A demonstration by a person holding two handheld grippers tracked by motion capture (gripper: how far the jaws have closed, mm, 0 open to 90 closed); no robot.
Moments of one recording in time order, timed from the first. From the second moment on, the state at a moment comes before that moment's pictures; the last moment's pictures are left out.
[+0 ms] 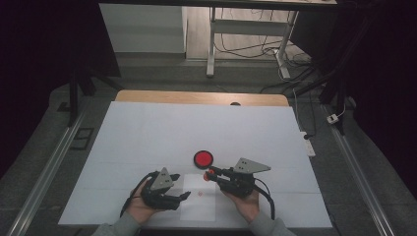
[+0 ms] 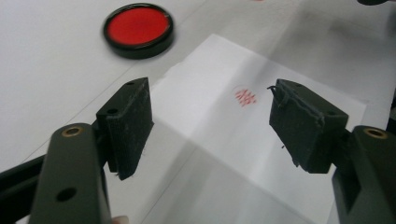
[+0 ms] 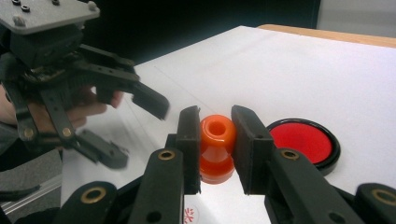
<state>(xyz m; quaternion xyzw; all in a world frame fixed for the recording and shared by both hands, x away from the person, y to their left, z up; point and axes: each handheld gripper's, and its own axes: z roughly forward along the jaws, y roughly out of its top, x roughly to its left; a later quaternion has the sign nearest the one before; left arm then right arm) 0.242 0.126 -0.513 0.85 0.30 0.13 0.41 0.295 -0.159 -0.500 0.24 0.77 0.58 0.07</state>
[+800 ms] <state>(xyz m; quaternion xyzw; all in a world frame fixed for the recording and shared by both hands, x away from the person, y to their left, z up) 0.232 0.208 -0.515 0.81 0.38 0.16 0.42 0.310 -0.182 -0.493 0.27 0.76 0.58 0.10</state>
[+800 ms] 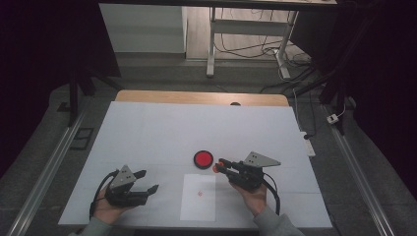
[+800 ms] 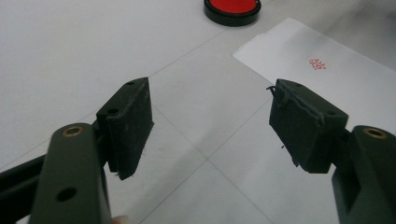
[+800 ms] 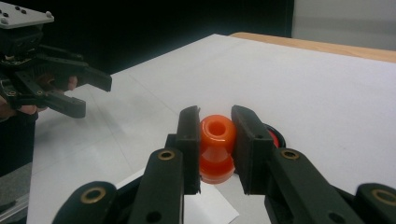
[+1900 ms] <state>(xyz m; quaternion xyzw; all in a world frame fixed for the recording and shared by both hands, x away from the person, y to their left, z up) 0.238 0.212 -0.520 0.81 0.39 0.15 0.41 0.367 -0.181 -0.501 0.31 0.77 0.54 0.14</state>
